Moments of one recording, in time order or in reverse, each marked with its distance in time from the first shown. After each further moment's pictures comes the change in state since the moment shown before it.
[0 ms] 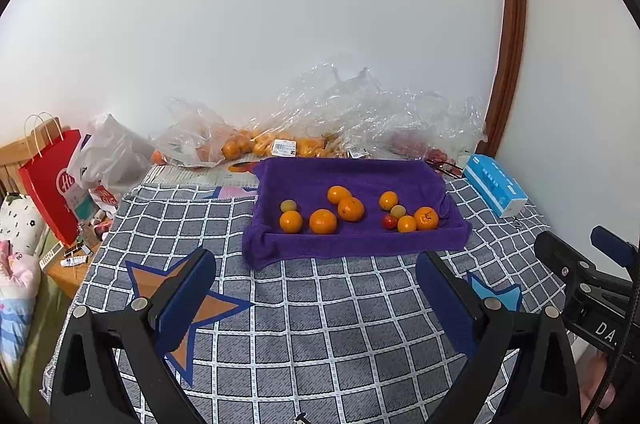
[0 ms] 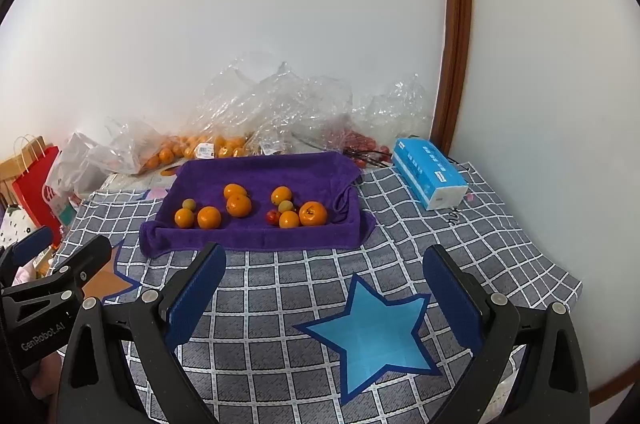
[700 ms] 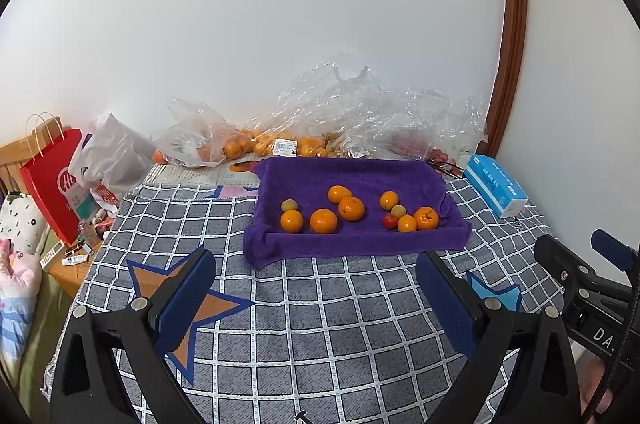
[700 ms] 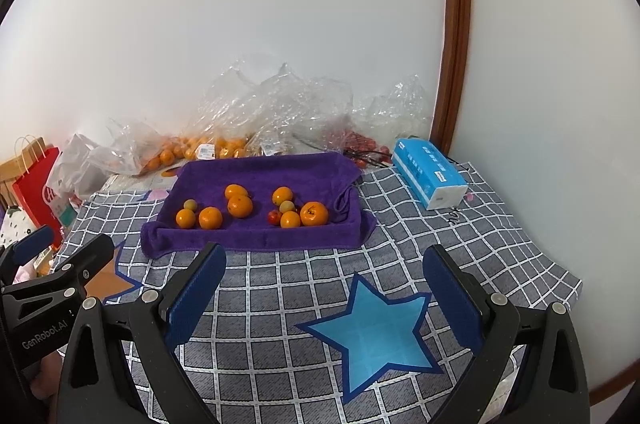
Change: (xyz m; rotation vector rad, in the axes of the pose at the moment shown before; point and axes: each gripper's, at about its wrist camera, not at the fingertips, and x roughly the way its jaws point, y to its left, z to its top) left arm -0.002 0.001 0.000 -0.004 0.001 0.001; right arm -0.001 0.001 -0.001 0.004 -0.004 -0.003
